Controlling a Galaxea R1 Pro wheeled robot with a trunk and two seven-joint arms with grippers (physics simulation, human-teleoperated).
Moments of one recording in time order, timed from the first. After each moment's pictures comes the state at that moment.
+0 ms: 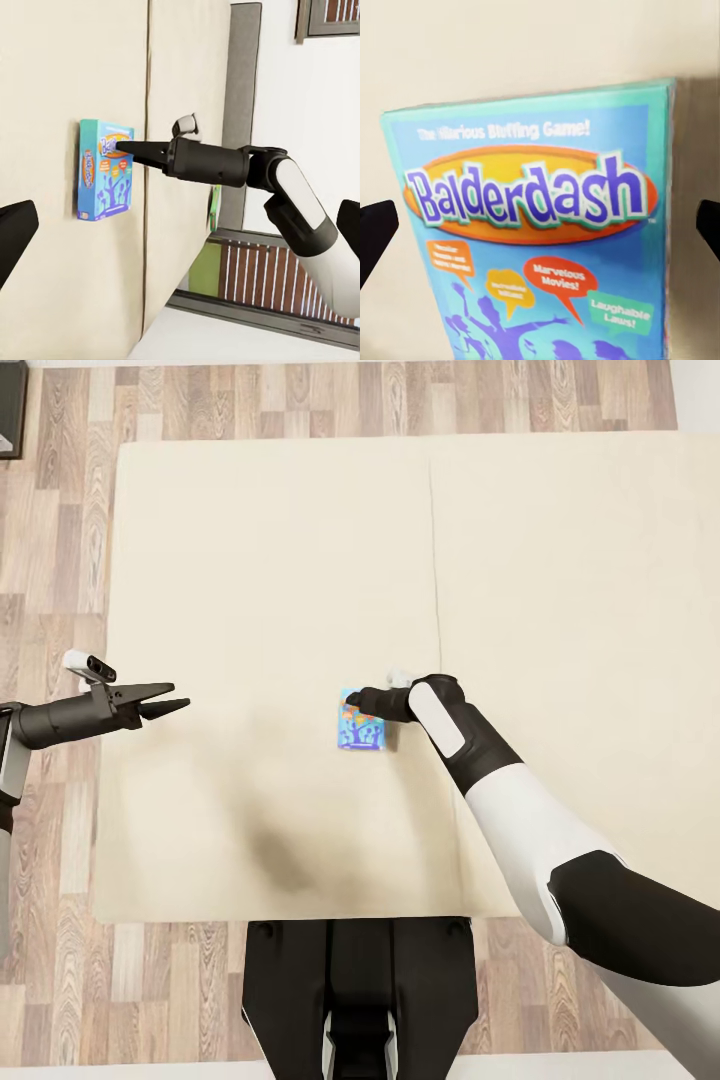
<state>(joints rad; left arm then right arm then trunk) -1.11 0.44 0.24 -0.97 0.14 1.03 -1.57 -1.31 0.17 0.29 -0.74 -0.71 0.73 -0.23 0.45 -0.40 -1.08</state>
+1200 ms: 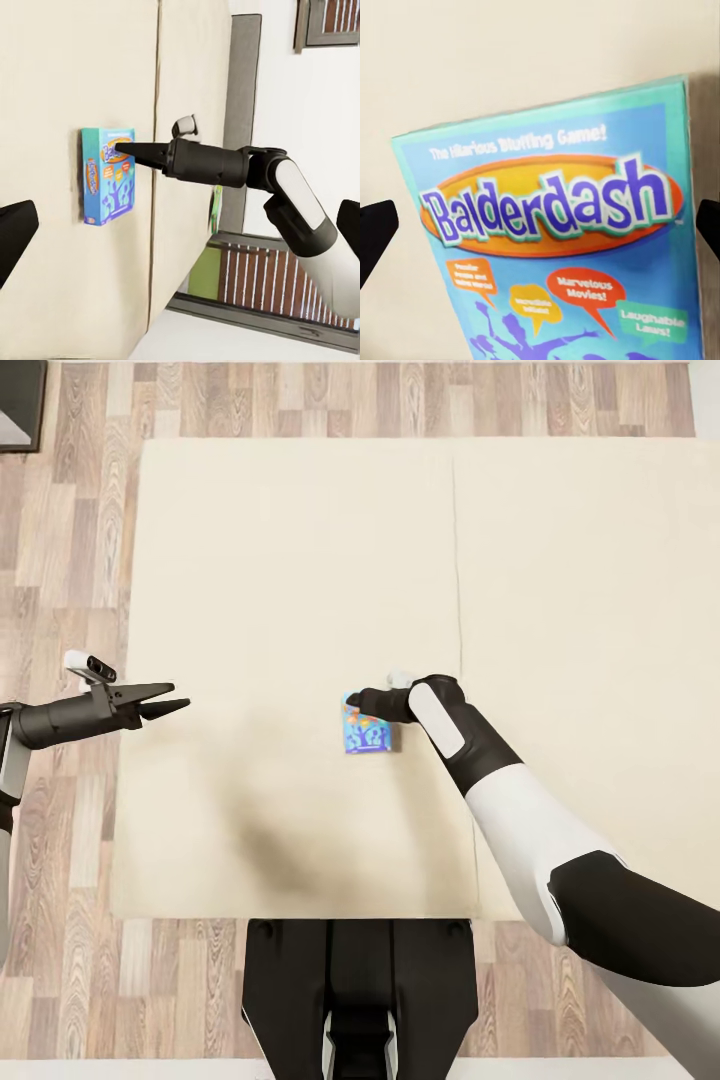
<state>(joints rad) -1.11 0.44 0.24 -0.97 0.14 1.03 -1.57 -1.31 0.17 0.30 -0.74 -0.71 0.74 -0.23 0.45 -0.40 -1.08</state>
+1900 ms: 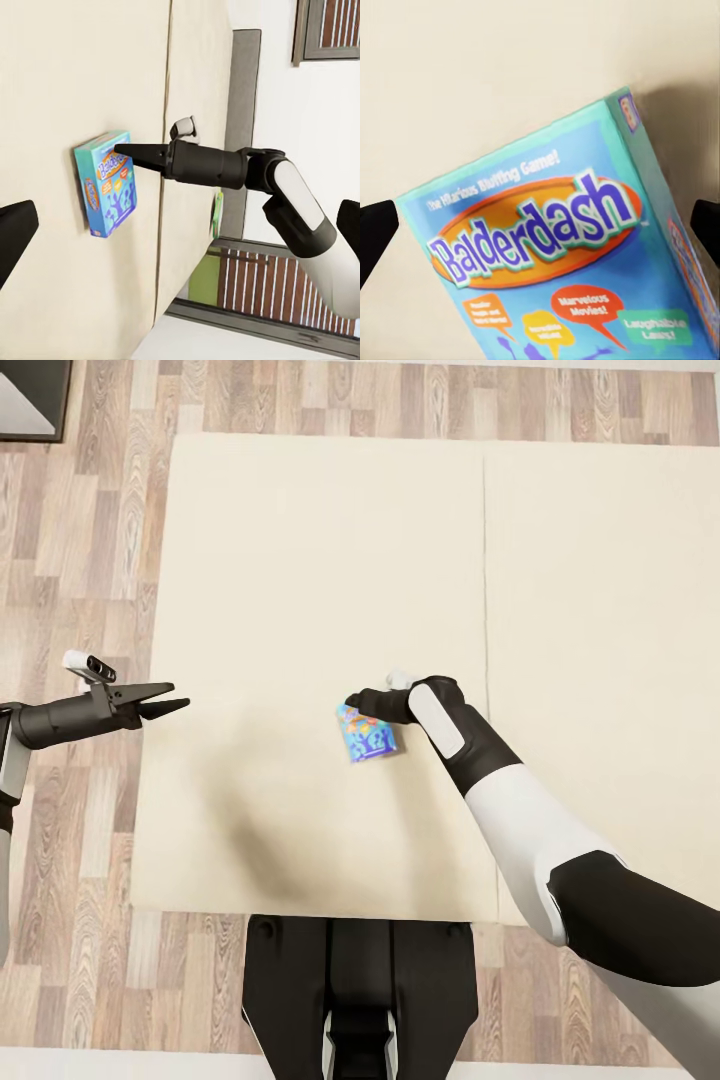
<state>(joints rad) -1.11 0.44 0.24 -0.96 0.14 1.03 -1.57 -1.31 0.17 0.30 -0.73 -0.73 0.73 -0.23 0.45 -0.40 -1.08</state>
